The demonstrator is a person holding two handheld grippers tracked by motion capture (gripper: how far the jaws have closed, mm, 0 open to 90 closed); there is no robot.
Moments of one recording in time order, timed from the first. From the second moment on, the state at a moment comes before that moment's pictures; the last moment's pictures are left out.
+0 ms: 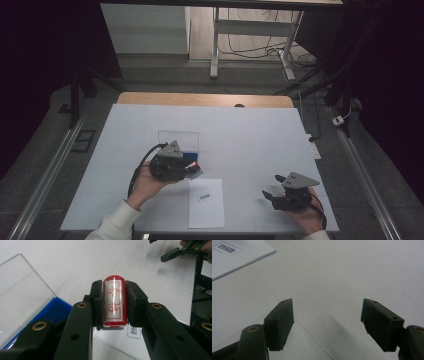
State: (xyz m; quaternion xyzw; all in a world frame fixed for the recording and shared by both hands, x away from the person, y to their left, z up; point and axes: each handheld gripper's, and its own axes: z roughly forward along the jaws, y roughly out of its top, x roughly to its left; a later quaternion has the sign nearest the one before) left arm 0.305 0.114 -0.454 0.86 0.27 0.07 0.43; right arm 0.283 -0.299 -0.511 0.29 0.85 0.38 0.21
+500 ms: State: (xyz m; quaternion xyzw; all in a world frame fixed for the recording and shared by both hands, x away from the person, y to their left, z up) left arm 0.323 0.143 -0.464 0.84 0.32 0.09 0.42; right arm 0.284 -0.300 -0.511 0.29 0.85 0.38 0.21
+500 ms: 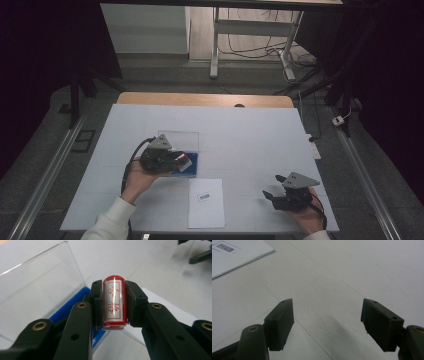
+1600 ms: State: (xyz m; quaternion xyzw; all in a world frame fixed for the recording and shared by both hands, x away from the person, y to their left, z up) left arm 0.340 0.143 -0.497 0.85 0.38 0.15 0.34; right arm 0.284 -0.299 -0.513 0.29 0.85 0.38 0.21
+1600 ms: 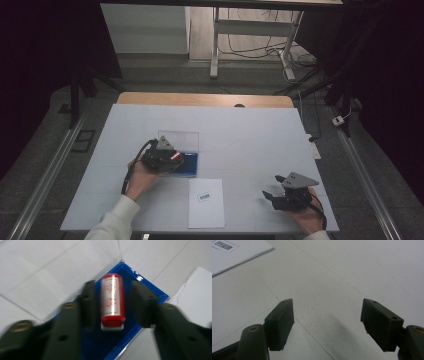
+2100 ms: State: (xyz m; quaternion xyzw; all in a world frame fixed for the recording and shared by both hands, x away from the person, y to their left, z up) left arm 0.286 0.156 -0.486 0.83 0.38 0.17 0.38; right arm 0.282 -0.300 -0.509 0.28 0.85 0.39 0.21
